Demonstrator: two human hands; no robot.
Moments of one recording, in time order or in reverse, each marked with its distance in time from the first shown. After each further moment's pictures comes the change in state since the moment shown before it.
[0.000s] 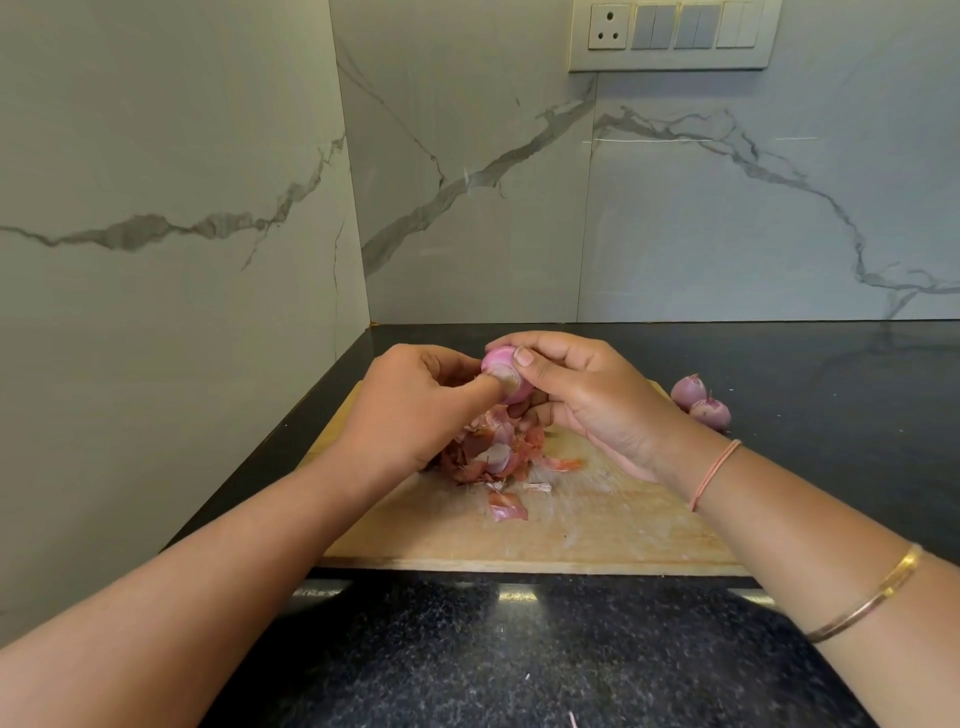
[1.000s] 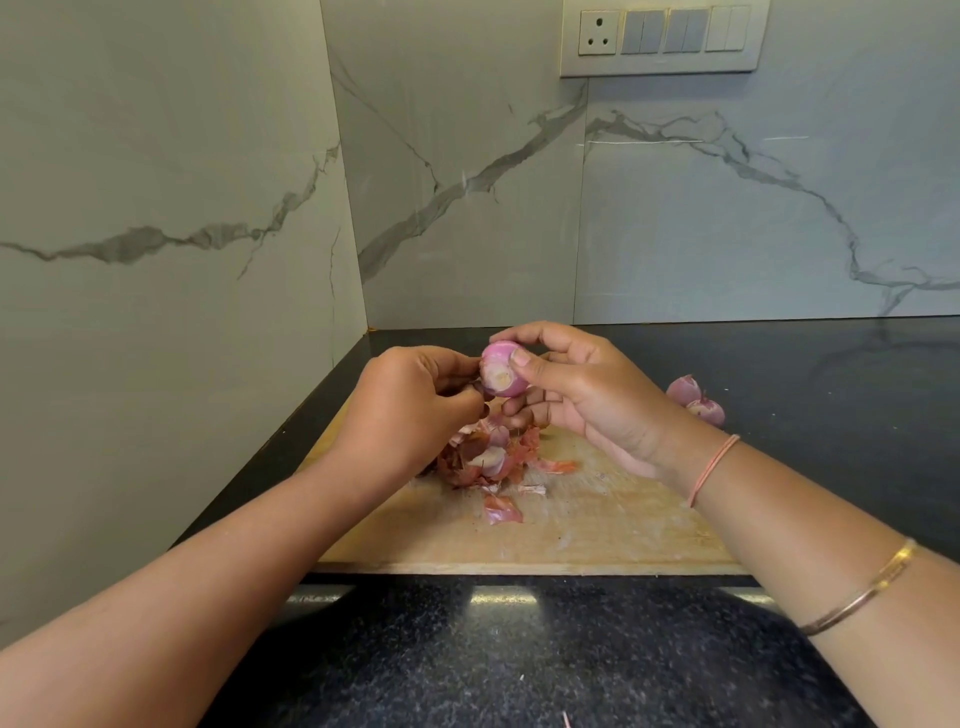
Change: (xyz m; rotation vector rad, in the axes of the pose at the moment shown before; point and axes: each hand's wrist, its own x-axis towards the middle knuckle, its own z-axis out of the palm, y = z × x) left_hand 0.002 -0.004 0.002 0.086 0.044 0.063; right_hand -0.001 -0.008 -0.002 0.103 0.006 0.045
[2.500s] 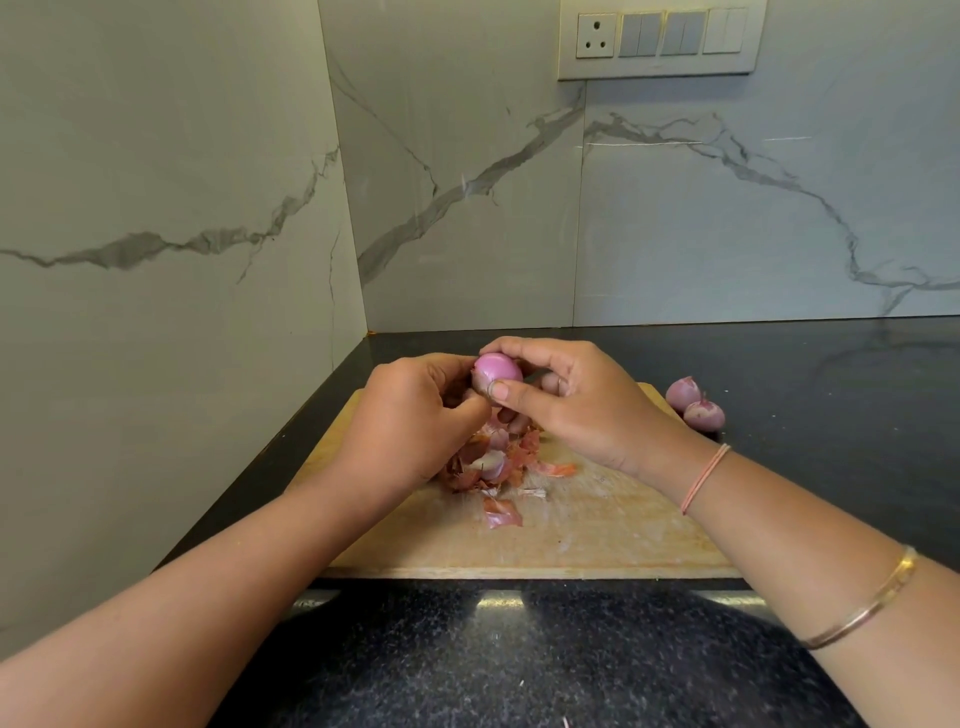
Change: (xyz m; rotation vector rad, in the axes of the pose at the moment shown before) left_hand -0.003 -0.004 0.004 0.077 0.035 0.147; right_hand 0.001 0.007 0.004 -0.403 0.014 -0.211
